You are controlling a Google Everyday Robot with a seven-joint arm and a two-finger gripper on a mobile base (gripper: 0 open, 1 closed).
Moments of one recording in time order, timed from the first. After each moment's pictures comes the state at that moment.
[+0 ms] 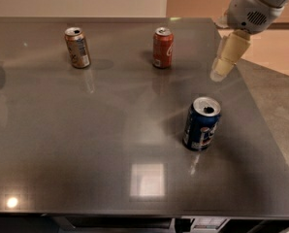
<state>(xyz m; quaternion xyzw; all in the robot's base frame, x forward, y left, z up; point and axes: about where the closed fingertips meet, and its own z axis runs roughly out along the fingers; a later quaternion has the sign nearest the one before) 0.578 -0.180 0.968 -0.61 0.77 0.02 0.20</state>
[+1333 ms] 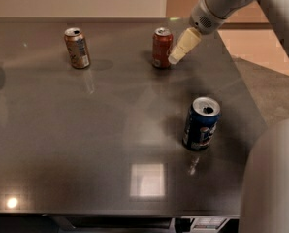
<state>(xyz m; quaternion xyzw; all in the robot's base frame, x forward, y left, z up) 0.716 -0.122 0.922 -0.52 0.80 0.07 0.29</state>
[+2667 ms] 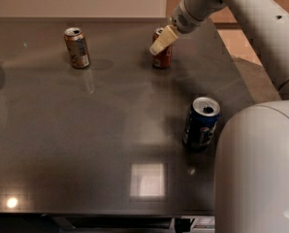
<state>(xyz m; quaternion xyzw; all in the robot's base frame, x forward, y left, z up) 0.768 -0.081 0.906 -0.44 0.84 0.09 0.31</state>
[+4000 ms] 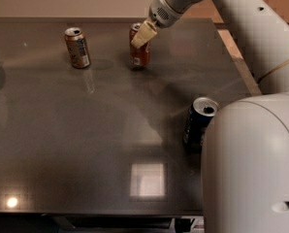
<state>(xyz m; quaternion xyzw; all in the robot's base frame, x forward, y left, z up) 0.742 -0.006 0.931 -0.52 0.78 0.15 0.31</state>
